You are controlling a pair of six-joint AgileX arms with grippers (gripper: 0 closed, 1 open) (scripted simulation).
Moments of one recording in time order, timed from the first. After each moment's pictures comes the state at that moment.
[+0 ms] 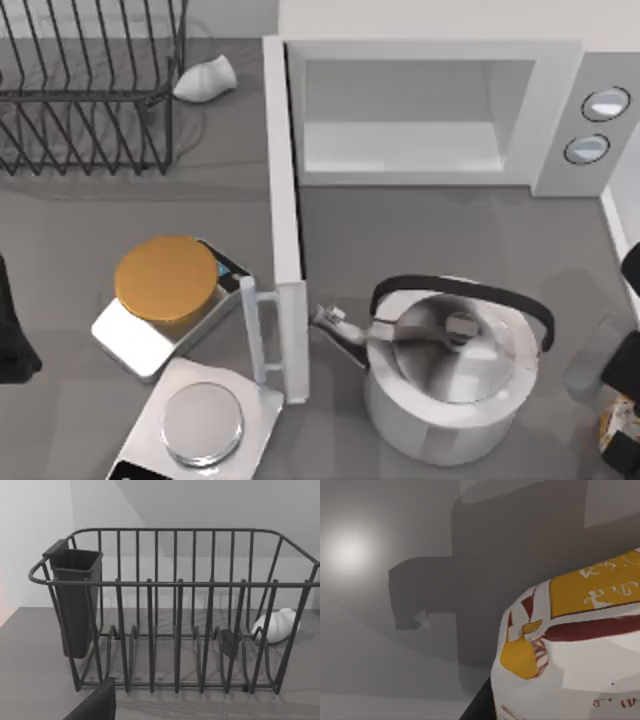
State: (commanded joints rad) left arm 0.00 0.00 0.00 0.00 0.00 0.00; right arm 0.30 1.50 0.62 -0.74 0.02 -0.55
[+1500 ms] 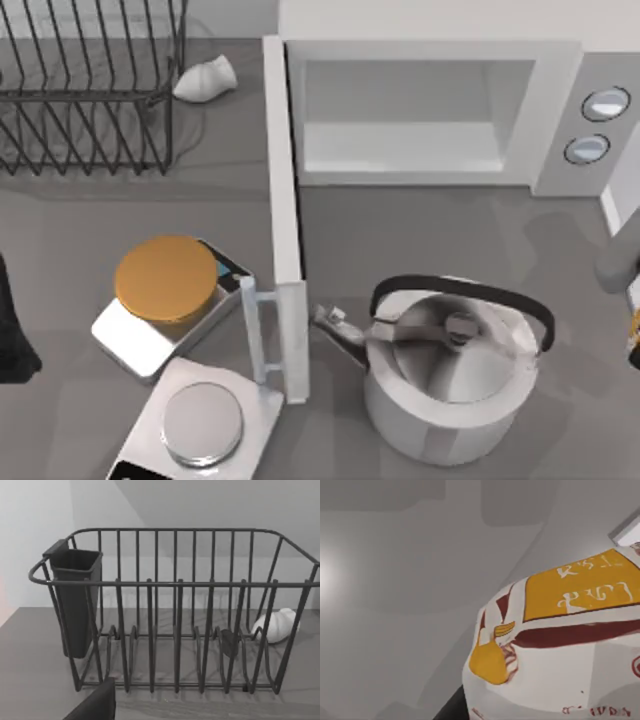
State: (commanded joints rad) left arm 0.00 0.00 0.00 0.00 0.00 0.00; right arm 0.28 1.39 0.97 -1.10 0.11 -0.53
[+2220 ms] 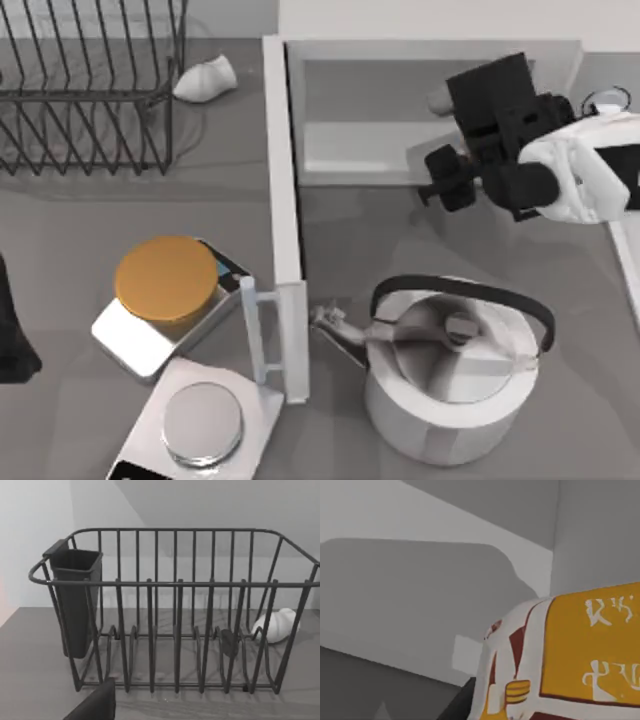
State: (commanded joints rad) left arm 0.00 0.00 0.00 0.00 0.00 0.00; right arm 0.47 2.02 1.27 0.03 0.52 -0.10
